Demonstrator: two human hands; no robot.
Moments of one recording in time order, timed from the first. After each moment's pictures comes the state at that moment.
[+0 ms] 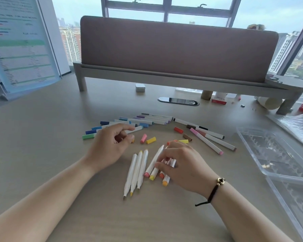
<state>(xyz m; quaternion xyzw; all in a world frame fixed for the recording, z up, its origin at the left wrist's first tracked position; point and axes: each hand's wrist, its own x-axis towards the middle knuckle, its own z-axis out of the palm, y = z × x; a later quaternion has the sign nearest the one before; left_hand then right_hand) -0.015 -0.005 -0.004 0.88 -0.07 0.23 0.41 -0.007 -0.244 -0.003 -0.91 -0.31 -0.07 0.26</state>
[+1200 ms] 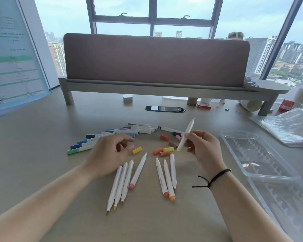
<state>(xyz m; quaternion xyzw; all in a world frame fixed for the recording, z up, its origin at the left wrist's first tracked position) 0.003 -0.033 0.007 0.92 -0.09 0.18 0.34 0.033 -0.294 0.021 -0.64 0.07 -0.08 0.76</state>
